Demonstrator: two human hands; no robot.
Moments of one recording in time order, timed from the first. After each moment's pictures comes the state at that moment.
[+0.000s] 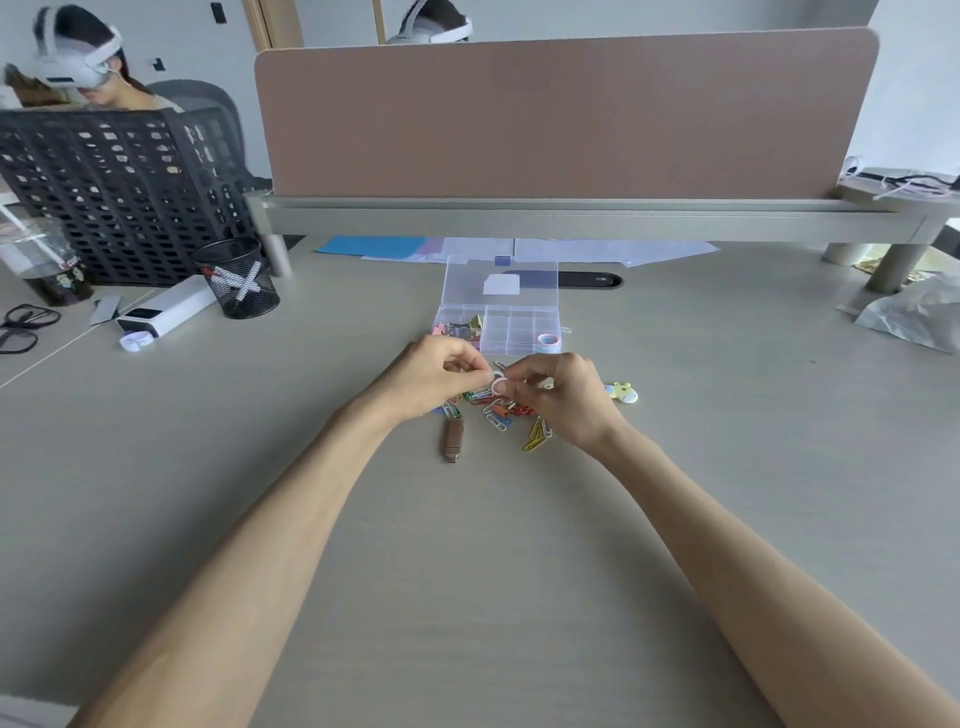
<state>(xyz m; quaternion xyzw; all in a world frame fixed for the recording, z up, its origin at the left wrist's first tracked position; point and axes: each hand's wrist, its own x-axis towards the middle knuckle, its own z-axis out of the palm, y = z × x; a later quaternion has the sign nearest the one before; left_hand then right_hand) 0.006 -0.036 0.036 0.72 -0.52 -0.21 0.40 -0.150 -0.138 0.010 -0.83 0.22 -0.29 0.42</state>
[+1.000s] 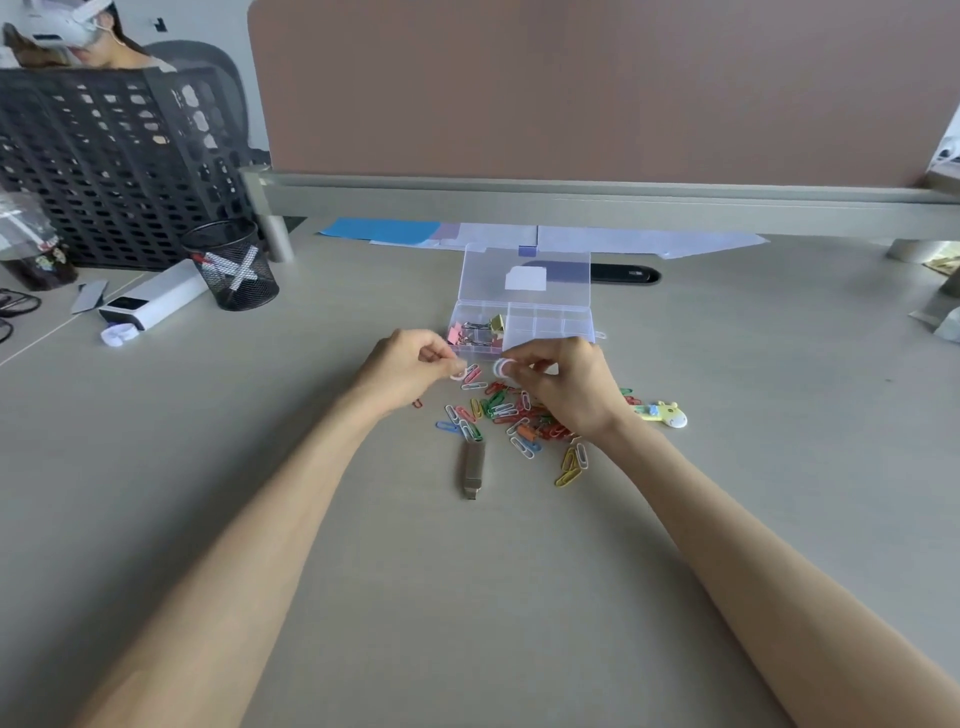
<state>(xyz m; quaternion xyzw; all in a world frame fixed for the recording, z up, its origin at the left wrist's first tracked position) 0.072 -0.056 0.013 0.80 -0.43 -0.17 0.39 -0.097 -0.171 0.005 -0.86 0.24 -0.28 0.35</state>
